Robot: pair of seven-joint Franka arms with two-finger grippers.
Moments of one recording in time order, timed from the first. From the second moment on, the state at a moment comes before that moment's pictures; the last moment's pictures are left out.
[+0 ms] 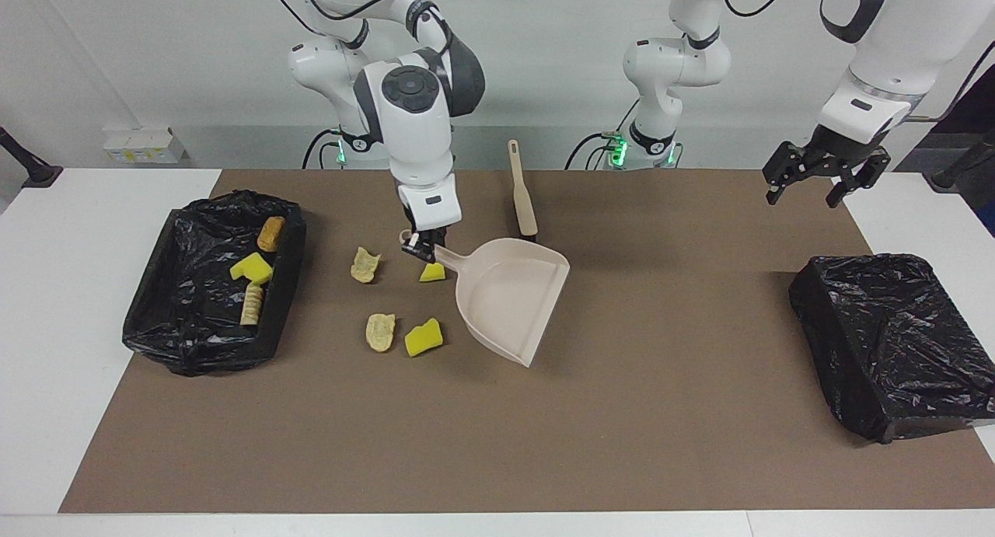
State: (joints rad) left arm -0.11 -0.02 0.08 -1.61 -0.01 1.66 0.11; right arm 0.45 0.21 0.03 -1.69 -0.01 1.87 -0.50
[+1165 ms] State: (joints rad) left arm -0.11 -0.02 0.08 -1.61 -0.01 1.65 0.11; right arm 0.67 0.39 0.02 -1.65 0.14 2.02 0.57
